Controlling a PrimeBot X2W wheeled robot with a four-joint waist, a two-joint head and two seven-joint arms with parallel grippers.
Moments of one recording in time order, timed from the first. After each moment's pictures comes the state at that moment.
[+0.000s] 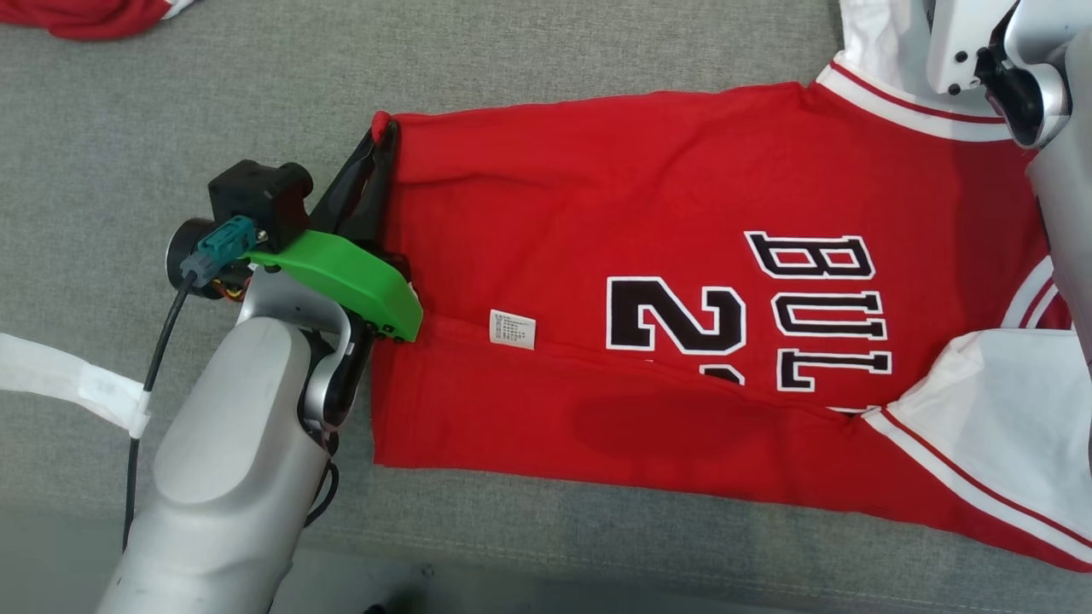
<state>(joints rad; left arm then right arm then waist) -0.67 0.18 -0.43 0.40 -0.51 -0.04 -0.09 -1.18 -0.30 0.19 0.86 0.19 0.13 0.39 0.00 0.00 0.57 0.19</state>
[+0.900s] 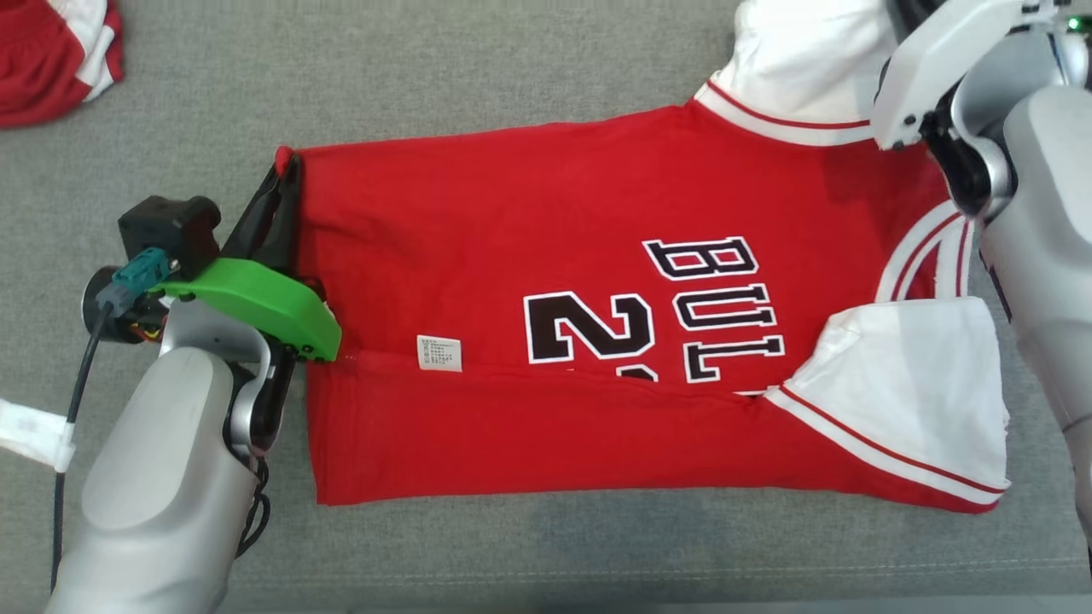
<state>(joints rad) -0.62 0.27 -0.38 0.45 -0.55 -0.02 -0.12 -1.06 -0.32 0.34 0.77 0.42 0.13 0.09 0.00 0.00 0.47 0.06</state>
